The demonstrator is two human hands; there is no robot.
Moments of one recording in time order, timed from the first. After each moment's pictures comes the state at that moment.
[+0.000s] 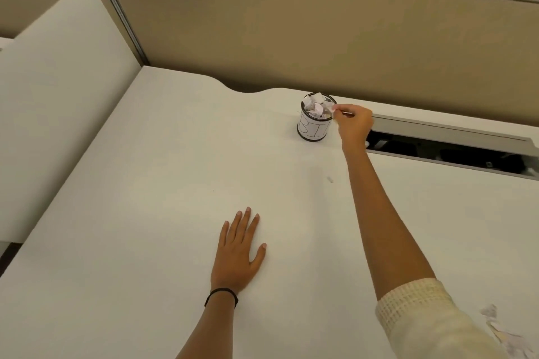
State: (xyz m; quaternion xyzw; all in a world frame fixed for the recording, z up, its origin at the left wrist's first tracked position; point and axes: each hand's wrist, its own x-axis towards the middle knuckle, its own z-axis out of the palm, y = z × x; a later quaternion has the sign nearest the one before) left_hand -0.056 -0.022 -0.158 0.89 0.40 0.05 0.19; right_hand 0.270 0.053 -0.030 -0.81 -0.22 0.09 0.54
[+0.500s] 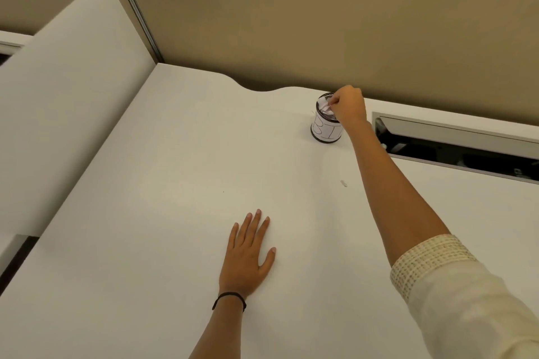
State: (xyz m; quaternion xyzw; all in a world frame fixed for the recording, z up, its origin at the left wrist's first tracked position) left_hand -0.056 -0.022 -0.156 0.89 0.40 0.04 0.20; right_hand 0.288 0.112 -0.021 -0.88 -0.39 0.13 0.23
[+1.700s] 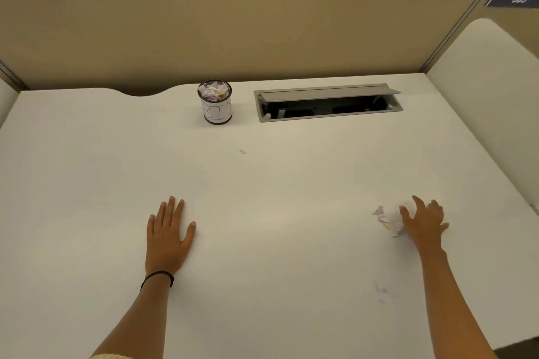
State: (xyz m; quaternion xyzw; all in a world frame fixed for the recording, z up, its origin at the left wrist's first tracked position) left_hand -0.057 -0.024 -0.158 0.90 0.39 0.06 0.19; right_hand 0.302 -0.417 -0.100 -0.99 -0.01 0.08 0.15
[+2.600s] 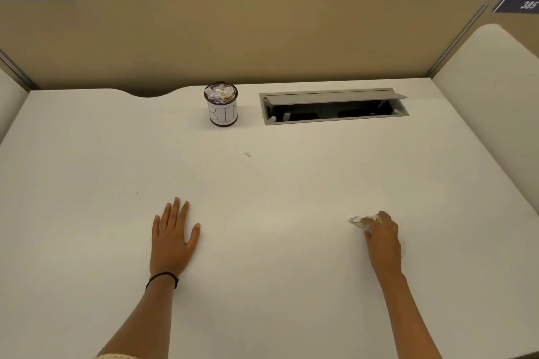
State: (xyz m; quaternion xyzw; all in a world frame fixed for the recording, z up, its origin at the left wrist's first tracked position) left_hand -0.058 -0.023 -0.161 0.90 0.39 0.07 0.19; right_hand 0.219 -0.356 -0.110 -0.97 -0.16 0.06 0.17
